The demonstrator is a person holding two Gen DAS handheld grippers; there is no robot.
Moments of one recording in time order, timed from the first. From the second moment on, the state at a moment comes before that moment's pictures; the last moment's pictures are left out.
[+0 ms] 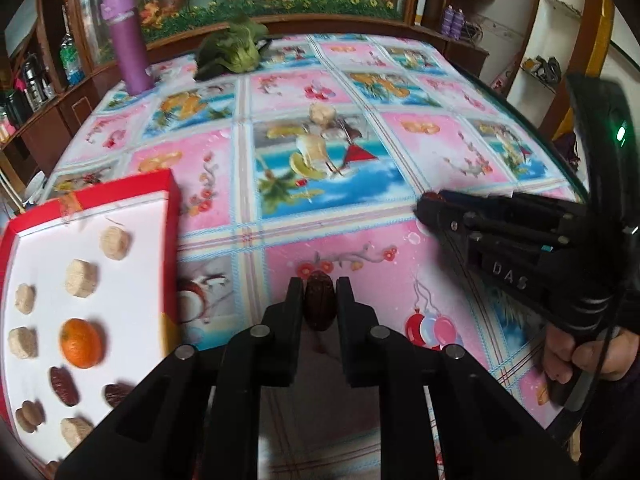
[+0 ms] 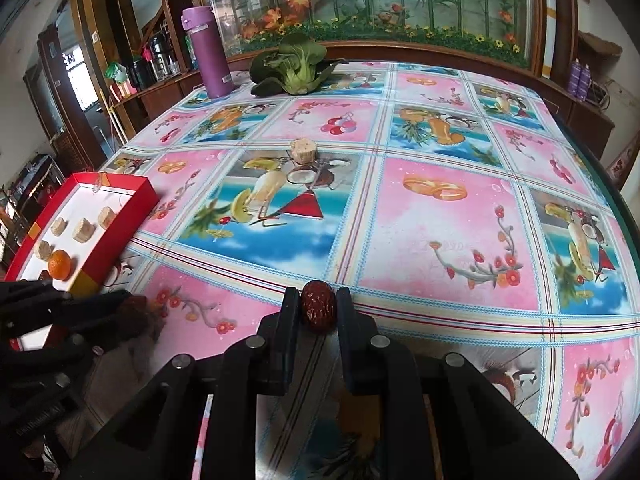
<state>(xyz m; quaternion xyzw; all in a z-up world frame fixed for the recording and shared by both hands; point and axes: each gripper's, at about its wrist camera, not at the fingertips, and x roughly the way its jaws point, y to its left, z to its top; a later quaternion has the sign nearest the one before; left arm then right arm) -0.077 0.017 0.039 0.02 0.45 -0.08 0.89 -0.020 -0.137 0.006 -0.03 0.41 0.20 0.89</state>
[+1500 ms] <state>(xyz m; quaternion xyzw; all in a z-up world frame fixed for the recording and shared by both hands) -0.156 0.214 0.052 -0.06 0.38 0.18 0.90 -0.090 0.080 0.027 -0.03 0.40 0.40 0.82</state>
